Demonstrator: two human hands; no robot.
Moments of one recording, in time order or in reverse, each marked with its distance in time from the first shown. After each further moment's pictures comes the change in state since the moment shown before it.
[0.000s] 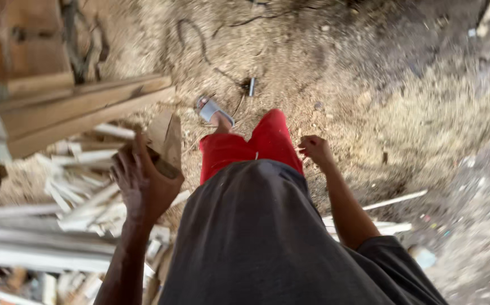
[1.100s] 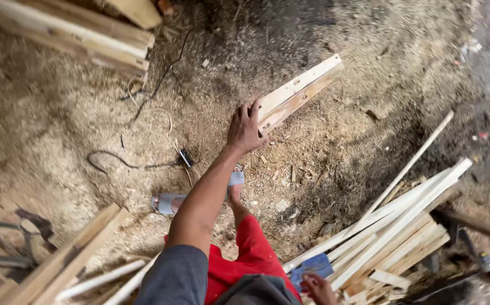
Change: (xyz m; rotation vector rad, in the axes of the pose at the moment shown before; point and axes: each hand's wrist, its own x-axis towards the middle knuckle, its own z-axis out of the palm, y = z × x) left_hand 0.126 0.411 0.550 -0.225 -0.461 0.925; right_hand -0.153 0.313 0.058 0.755 0.214 0.458
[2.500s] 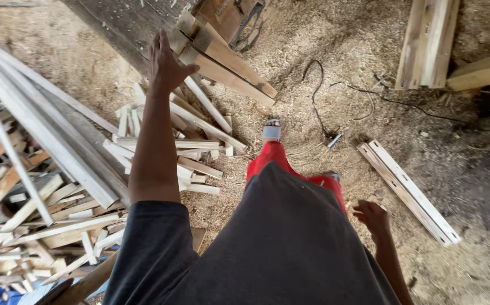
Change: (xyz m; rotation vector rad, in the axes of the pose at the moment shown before) left_hand -0.845 -0.155 -0.403 0.132 0.774 -1.403; right_hand -0.070 -0.255 0.250 -0.985 -0.315 -0.566
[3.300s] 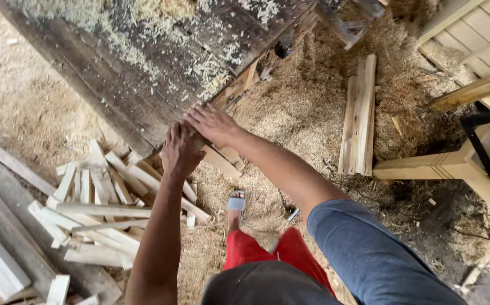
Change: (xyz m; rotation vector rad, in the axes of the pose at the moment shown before) left_hand 0.006 0.031 0.002 -0.003 0.123 0.019; right_hand 0.018 -0.536 0.466 -2.101 -0.122 -1.628
